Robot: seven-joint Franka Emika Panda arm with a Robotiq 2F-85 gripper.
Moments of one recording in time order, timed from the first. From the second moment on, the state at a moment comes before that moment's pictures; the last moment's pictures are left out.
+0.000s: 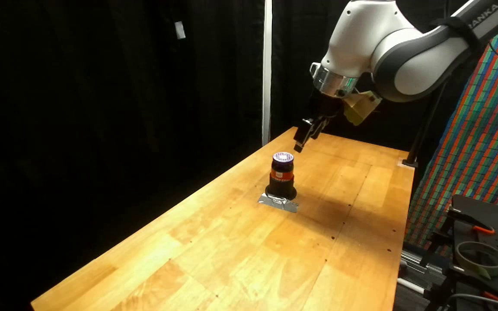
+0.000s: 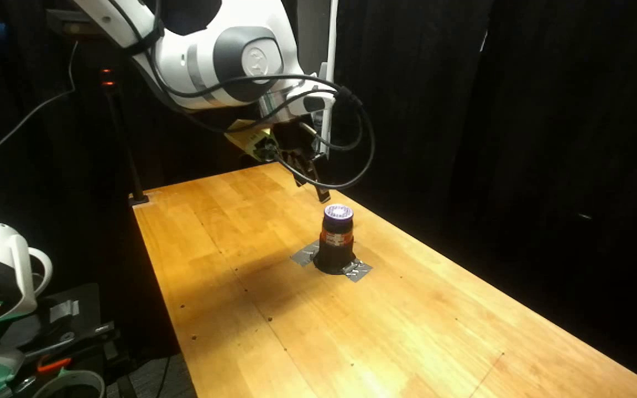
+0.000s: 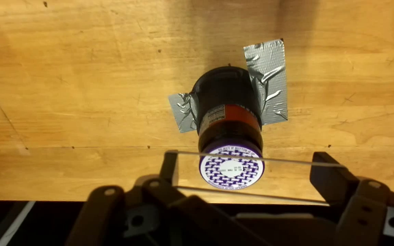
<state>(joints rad) 0.04 0.15 0.16 -2.22 -0.35 2.66 0.47</state>
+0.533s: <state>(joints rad) 0.17 0.39 0.01 -1.98 -0.35 2.66 0.47</state>
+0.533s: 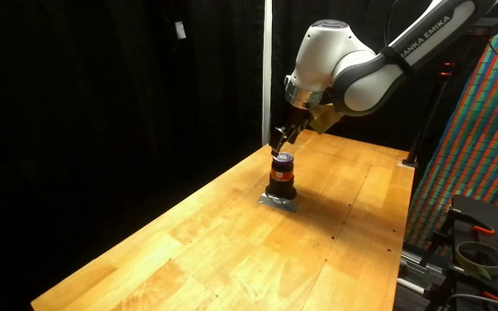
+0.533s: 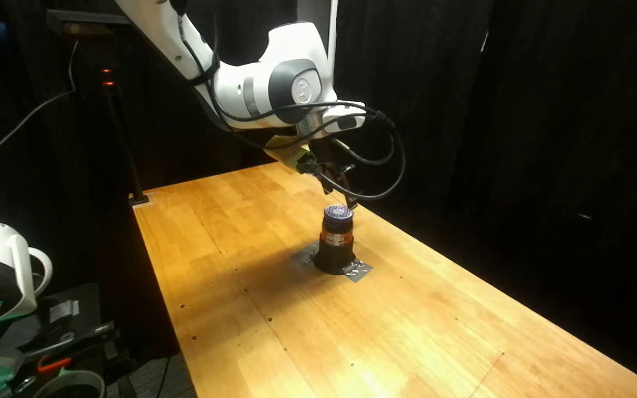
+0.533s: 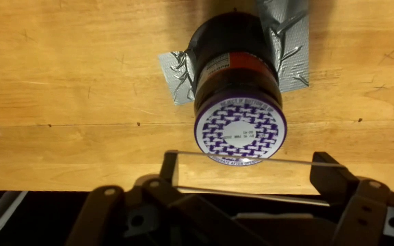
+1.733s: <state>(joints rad) 0.25 0.54 -0.10 -1.86 -0.26 2.68 0.44</state>
